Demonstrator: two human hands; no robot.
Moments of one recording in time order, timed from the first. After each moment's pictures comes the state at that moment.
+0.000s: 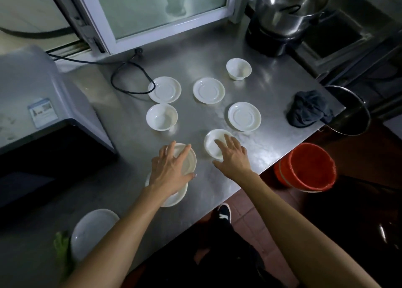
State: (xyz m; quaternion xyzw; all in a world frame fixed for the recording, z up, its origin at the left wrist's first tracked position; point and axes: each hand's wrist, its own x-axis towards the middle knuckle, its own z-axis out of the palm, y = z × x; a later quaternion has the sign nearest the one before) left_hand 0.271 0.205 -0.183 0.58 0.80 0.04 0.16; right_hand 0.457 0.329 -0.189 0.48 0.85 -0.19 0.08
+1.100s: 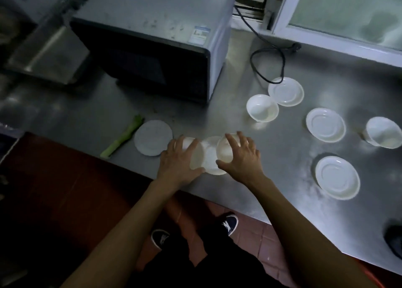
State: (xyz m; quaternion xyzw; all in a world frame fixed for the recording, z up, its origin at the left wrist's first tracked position) left_hand 0.335 0.073 -0.172 0.17 0.97 0.10 0.14; right_hand 0.373 0.284 -0.184 0.10 0.97 -0.19 0.10
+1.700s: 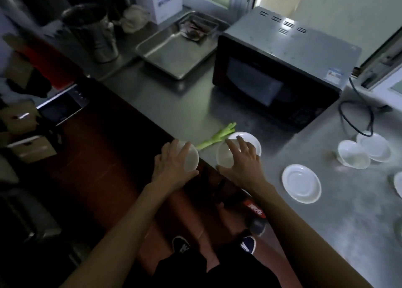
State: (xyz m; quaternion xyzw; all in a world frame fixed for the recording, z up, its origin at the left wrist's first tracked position) left_hand 0.357 -0.234 -0.148 -0.02 0.99 0.13 0.09; right_hand 0.330 -0.010 -0.142 -0.07 0.98 -0.16 0.08
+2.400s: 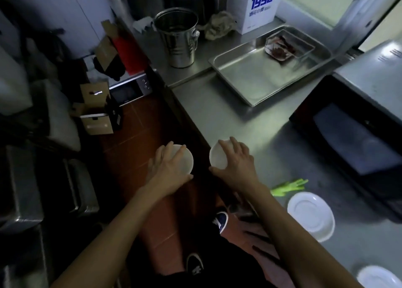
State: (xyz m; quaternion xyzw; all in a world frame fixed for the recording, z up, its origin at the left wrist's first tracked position) left_hand 0.290 -0.404 -0.148 -0.21 0.96 0.14 0.12; right_hand 0.181 -0.204 -0.159 -0.26 0.94 -0.19 0.12
